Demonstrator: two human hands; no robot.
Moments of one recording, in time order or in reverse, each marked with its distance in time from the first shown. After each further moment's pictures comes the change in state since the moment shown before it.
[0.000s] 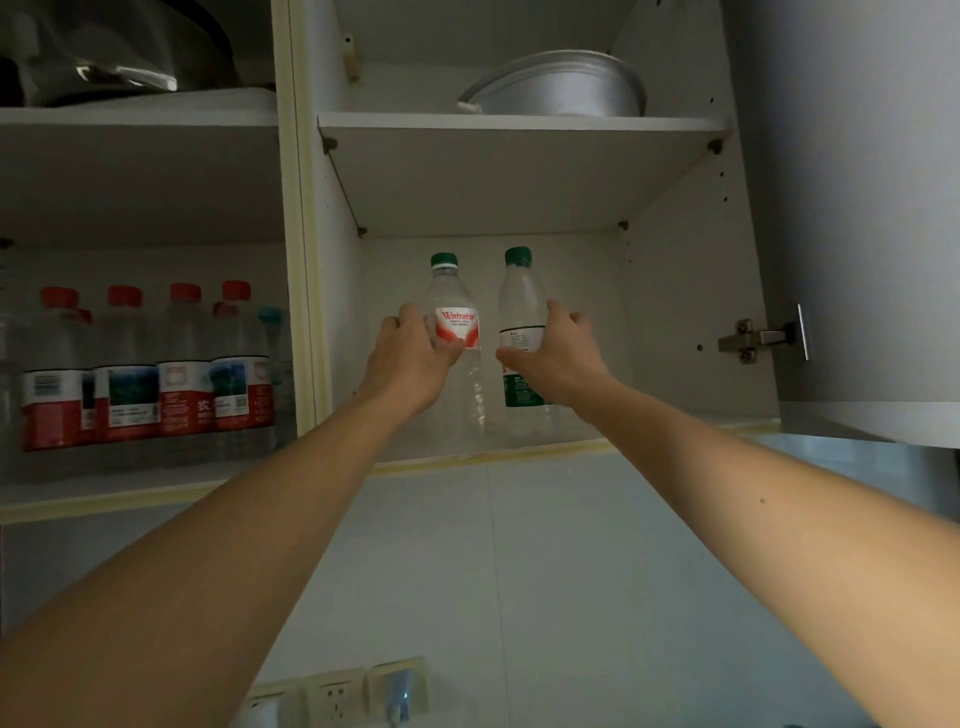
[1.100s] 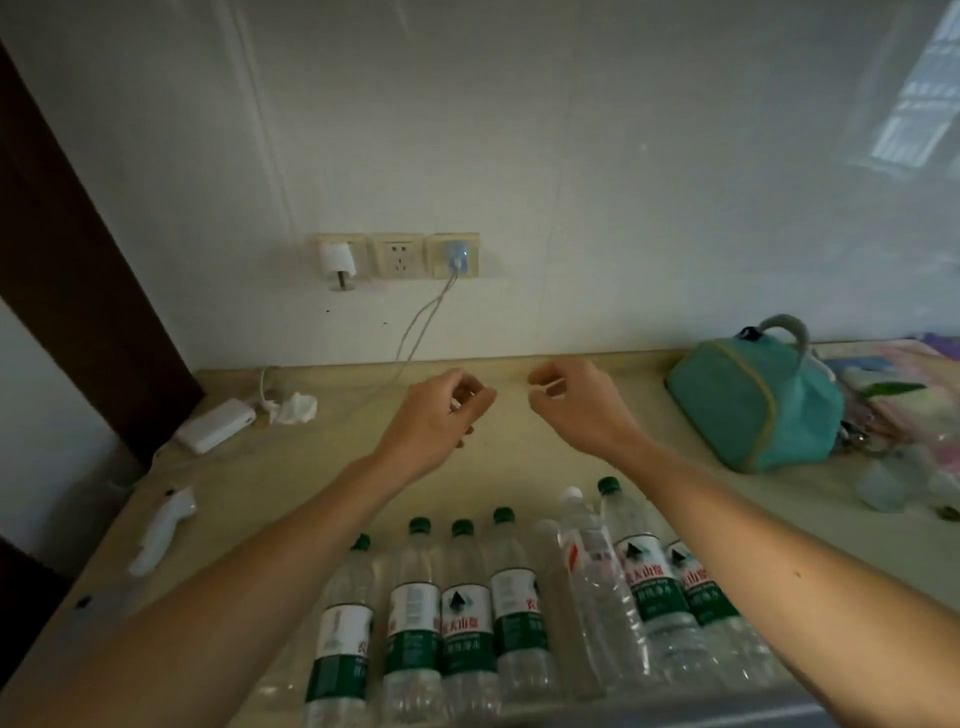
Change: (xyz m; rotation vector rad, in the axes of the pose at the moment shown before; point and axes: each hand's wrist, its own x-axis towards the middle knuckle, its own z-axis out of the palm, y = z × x) left_hand -0.432 -0.227 0.045 -0.279 -0.581 -0.426; right_hand -0.389 0.159 0.178 -0.090 -0.604 0.241
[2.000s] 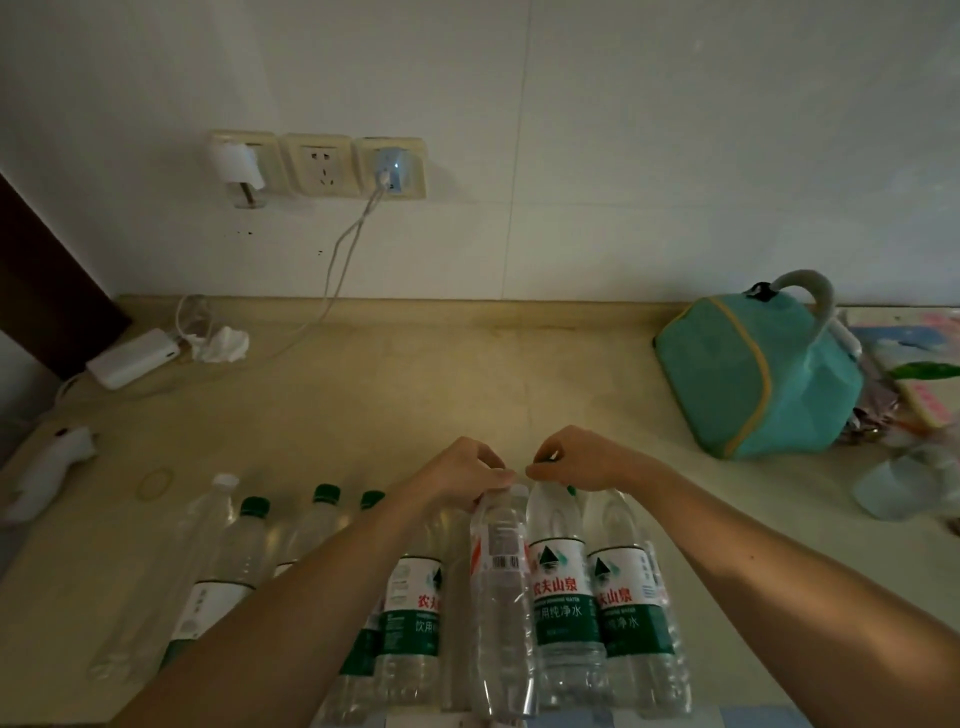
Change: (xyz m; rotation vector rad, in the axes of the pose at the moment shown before) left_hand 0.025 -0.032 0.201 -0.087 -0.481 -0.628; right_hand 0.026 0.219 0.016 -0.255 -0.742 0.157
